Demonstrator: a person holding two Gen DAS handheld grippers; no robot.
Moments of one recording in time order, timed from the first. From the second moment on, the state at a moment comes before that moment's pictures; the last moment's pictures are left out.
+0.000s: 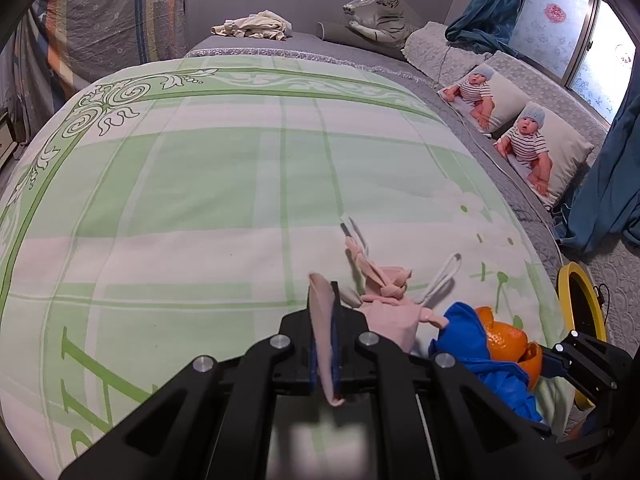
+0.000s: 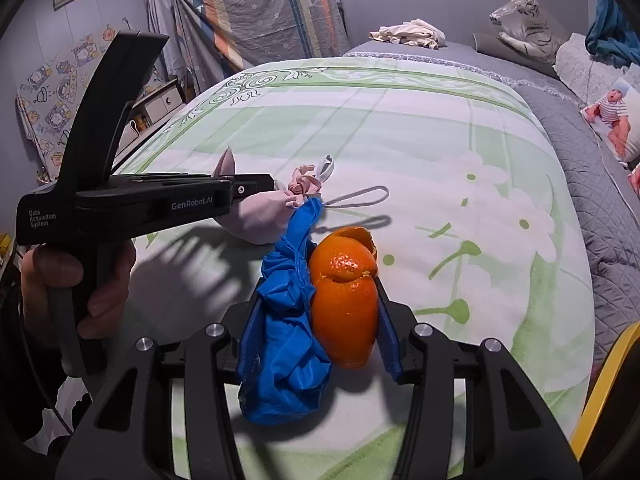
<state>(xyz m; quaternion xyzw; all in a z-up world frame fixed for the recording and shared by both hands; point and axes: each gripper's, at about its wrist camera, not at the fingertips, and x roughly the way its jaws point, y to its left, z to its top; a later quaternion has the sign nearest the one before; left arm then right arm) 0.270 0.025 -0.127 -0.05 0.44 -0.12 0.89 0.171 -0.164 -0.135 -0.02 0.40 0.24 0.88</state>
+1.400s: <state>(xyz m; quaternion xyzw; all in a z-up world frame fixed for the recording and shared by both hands) 0.136 -0.043 -0.014 -0.02 0.30 -0.25 0.92 0.099 -0.302 -0.068 0.09 0.31 0.16 0.93</state>
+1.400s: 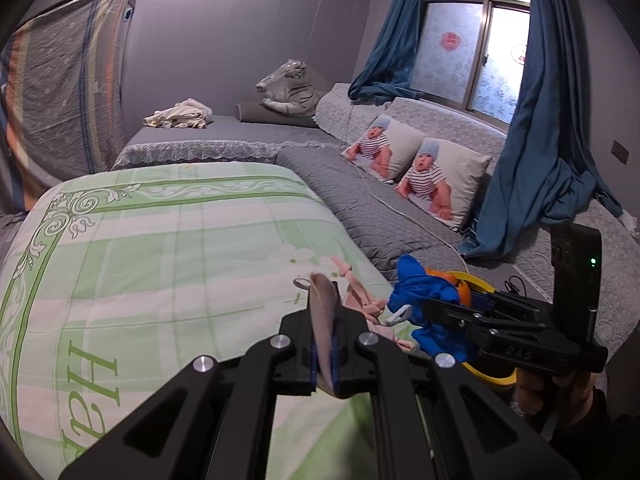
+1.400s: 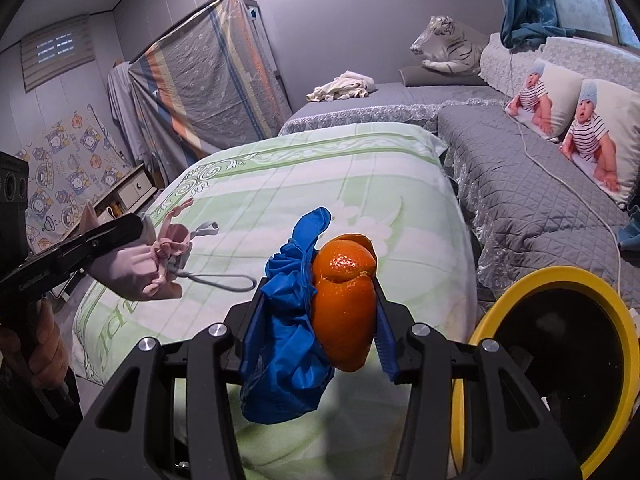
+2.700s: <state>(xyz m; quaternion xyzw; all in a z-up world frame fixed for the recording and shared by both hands) 0.113 -0.212 0.018 0.05 0.27 -0.39 0.88 0.020 -0.471 -0.059 0.18 0.19 -0.04 0.96</state>
